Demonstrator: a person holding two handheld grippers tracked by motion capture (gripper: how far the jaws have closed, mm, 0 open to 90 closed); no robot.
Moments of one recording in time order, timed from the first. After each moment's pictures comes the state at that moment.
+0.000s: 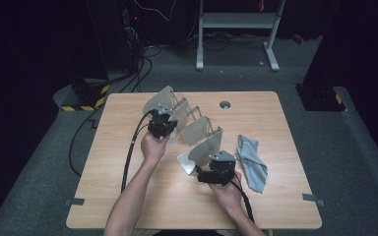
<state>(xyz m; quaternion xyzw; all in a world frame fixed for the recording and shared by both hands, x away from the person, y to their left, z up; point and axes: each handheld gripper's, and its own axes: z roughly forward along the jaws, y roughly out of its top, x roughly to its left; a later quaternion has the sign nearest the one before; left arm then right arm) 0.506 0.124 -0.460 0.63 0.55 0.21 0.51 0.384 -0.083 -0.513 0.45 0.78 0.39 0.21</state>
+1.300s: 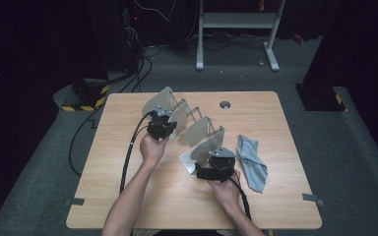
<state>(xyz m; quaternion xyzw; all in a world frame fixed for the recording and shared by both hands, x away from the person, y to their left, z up) 0.500 0.126 -0.459 0.63 0.54 0.21 0.51 0.393 -0.082 -0.510 0.46 0.77 0.40 0.19</state>
